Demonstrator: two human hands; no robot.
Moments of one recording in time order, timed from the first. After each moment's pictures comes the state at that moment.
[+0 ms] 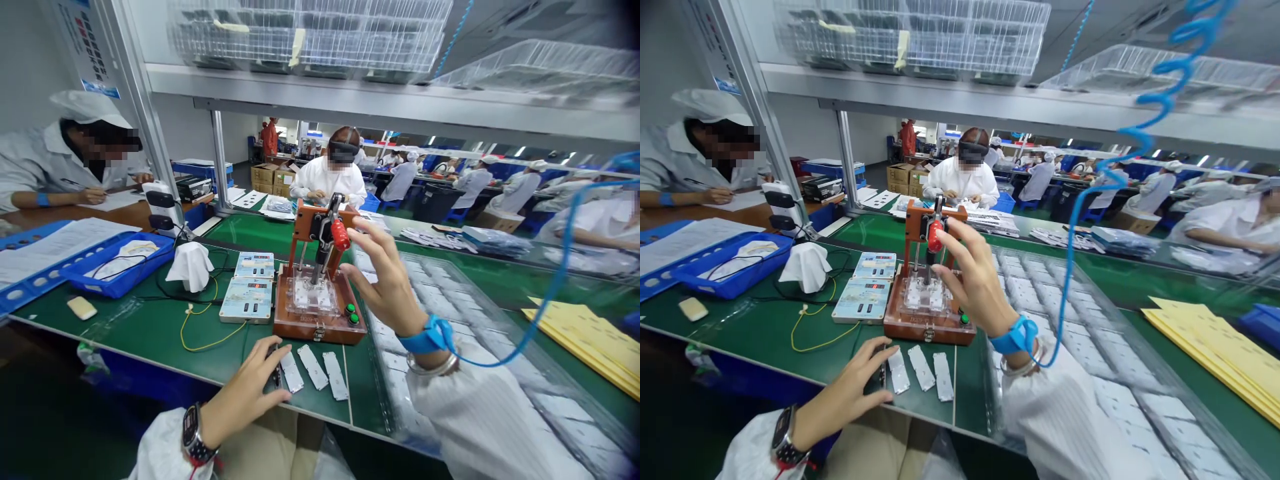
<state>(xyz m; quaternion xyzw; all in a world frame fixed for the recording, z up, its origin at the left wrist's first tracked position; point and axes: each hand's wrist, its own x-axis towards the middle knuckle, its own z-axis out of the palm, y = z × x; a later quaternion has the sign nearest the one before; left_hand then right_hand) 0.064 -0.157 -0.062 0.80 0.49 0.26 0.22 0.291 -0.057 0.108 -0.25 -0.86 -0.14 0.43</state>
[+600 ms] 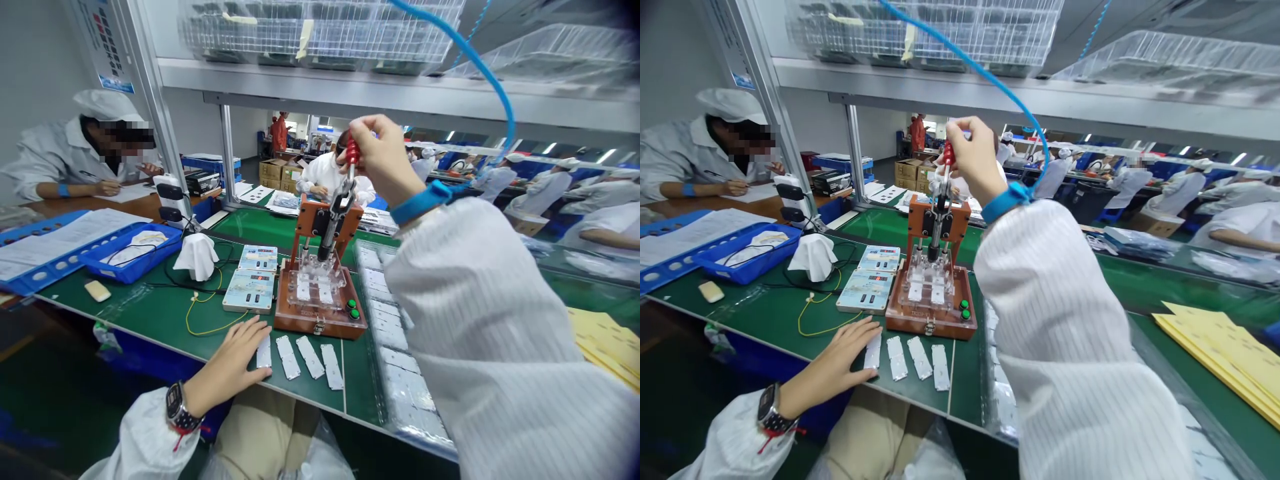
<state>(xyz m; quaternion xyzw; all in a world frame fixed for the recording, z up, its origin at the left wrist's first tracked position) 0.044 -0.158 -0.043 0.82 0.54 0.16 0.10 0.243 0.037 0.231 -0.39 -0.79 0.11 0.46</state>
